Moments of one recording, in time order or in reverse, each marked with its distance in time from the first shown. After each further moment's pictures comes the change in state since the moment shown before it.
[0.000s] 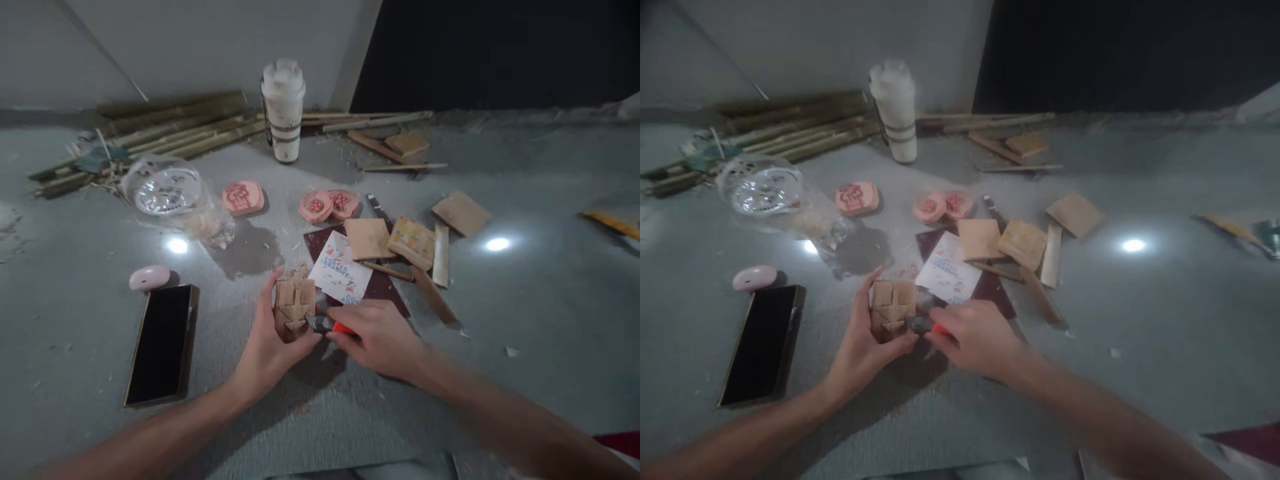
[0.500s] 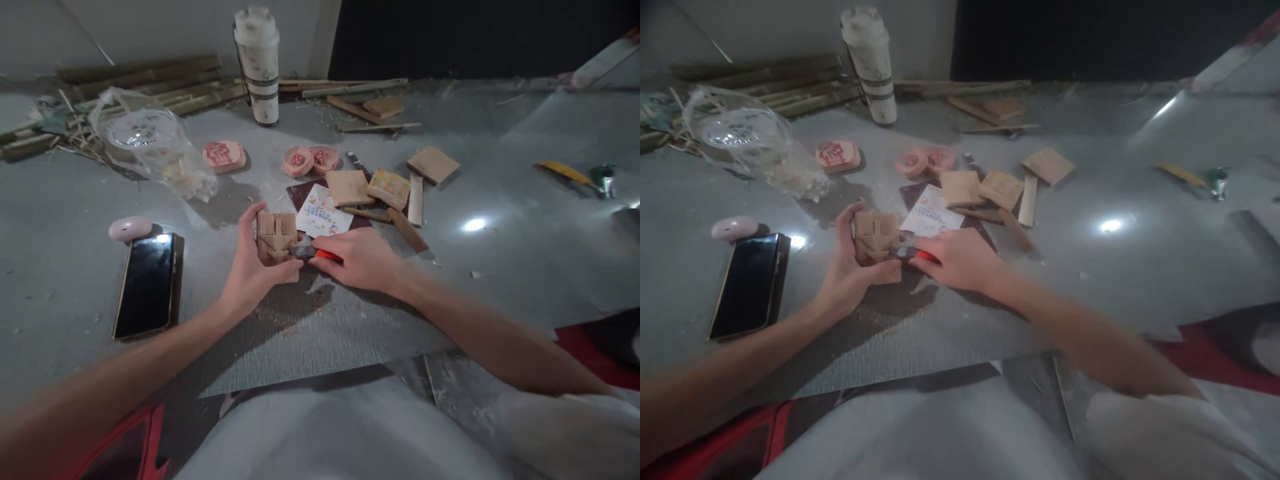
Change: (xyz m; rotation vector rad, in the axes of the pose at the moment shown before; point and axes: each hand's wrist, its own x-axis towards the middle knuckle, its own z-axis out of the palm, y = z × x) left_hand 0.015 0.008 -0.006 0.035 -0.076 0.206; right_hand 0.016 -0.009 -0.022 -0.095 -0.073 0.130
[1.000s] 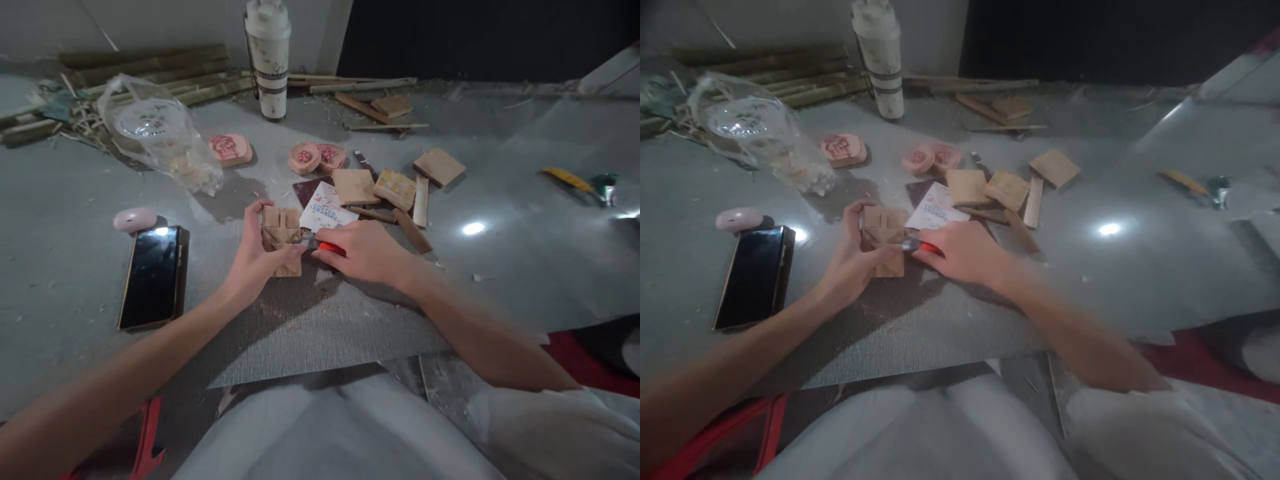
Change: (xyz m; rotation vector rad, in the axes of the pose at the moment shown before) left_hand 0.012 0.003 -0.001 -0.083 0.018 -0.031; right_hand 0.012 -0.002 -0.013 -0.026 -0.040 -0.005
